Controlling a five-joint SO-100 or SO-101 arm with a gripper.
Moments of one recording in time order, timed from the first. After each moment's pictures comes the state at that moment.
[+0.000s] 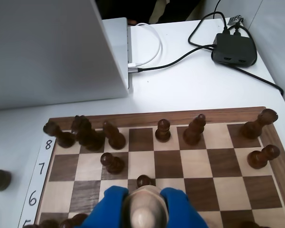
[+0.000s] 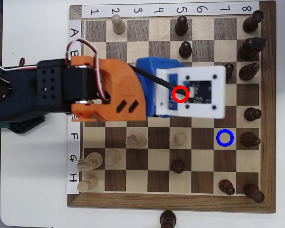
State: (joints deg) arm -2.2 91.7 76.2 51.3 100.4
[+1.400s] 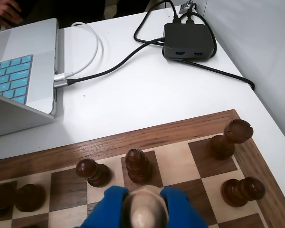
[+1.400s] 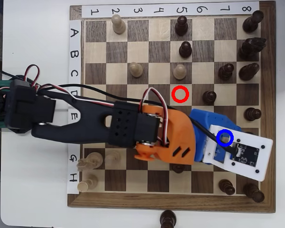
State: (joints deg) arm 7.9 59.0 57.7 36.8 100.4
